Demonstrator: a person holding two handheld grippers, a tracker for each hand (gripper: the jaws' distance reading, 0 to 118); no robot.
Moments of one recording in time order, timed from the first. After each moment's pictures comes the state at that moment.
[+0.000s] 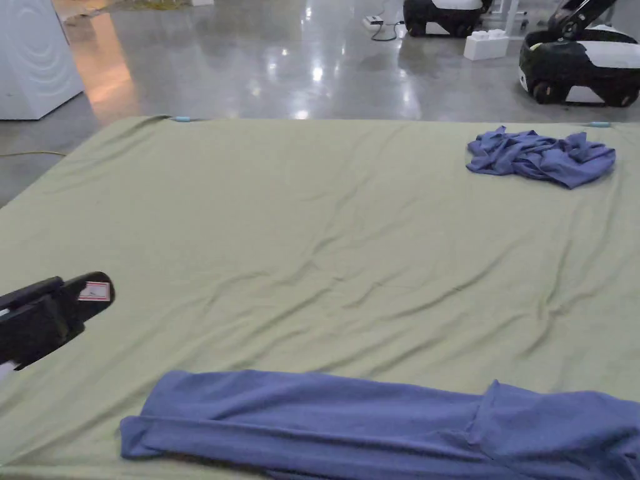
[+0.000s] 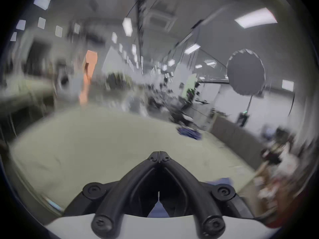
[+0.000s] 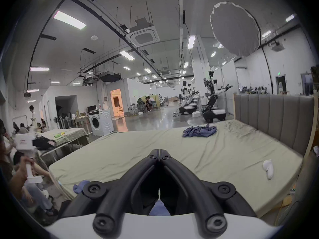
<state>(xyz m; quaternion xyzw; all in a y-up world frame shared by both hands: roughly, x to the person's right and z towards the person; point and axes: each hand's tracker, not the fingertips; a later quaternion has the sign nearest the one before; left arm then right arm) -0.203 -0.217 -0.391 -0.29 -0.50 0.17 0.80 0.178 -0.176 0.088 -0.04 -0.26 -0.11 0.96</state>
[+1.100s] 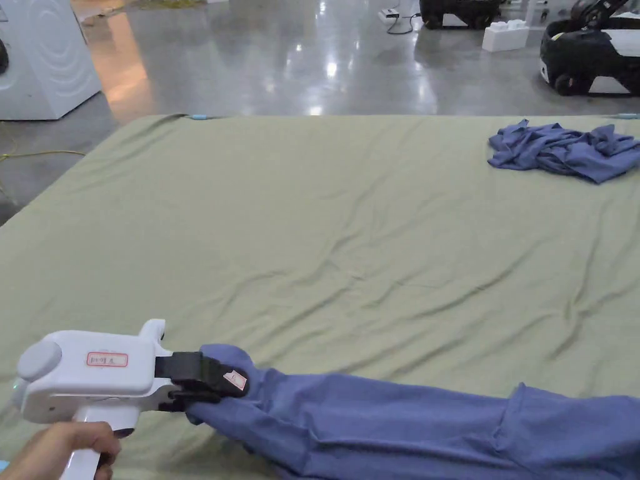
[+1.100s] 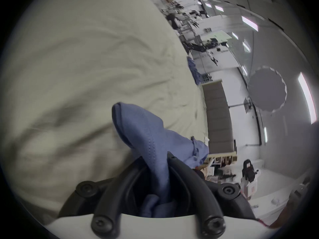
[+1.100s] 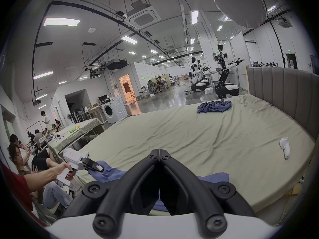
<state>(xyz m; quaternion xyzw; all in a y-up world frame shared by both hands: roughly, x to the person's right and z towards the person) -0.110 -0.342 -0.443 -0.59 -0.50 0.17 0.61 0.194 -0.203 0.054 -0.11 -0.21 -0.16 0.96</state>
